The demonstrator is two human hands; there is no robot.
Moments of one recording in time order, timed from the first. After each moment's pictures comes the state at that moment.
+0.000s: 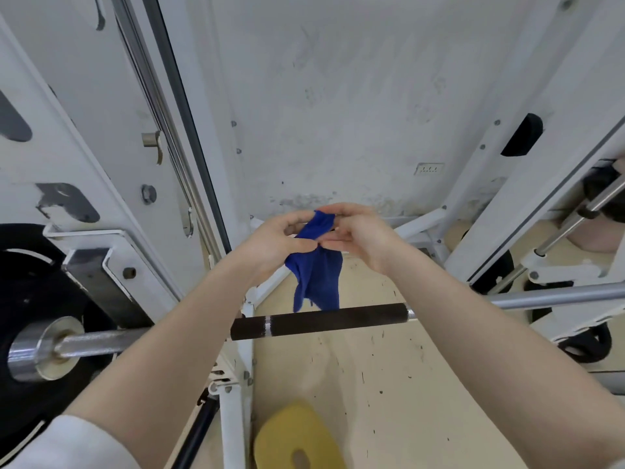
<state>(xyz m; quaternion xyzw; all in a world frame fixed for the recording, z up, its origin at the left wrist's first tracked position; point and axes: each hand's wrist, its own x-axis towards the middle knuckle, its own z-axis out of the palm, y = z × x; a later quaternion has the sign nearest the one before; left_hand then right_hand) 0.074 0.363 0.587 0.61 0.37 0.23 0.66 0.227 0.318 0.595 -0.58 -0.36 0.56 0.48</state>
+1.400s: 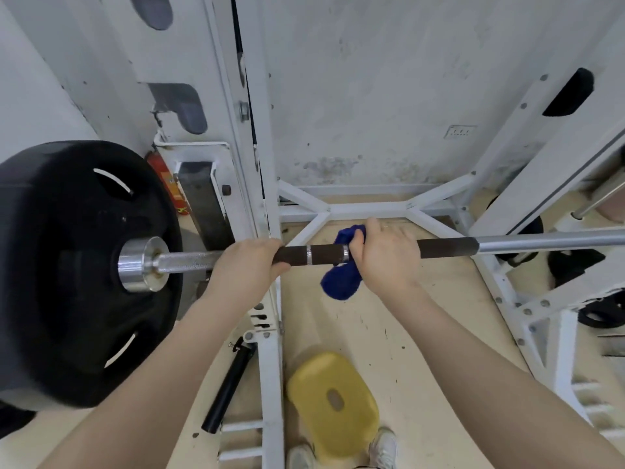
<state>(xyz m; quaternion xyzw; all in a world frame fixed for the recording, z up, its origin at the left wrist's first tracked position) -0.086 0.304 0.523 0.87 0.47 0.09 0.11 0.113 0.258 0.496 -0.78 -0.58 -0.15 0.20</state>
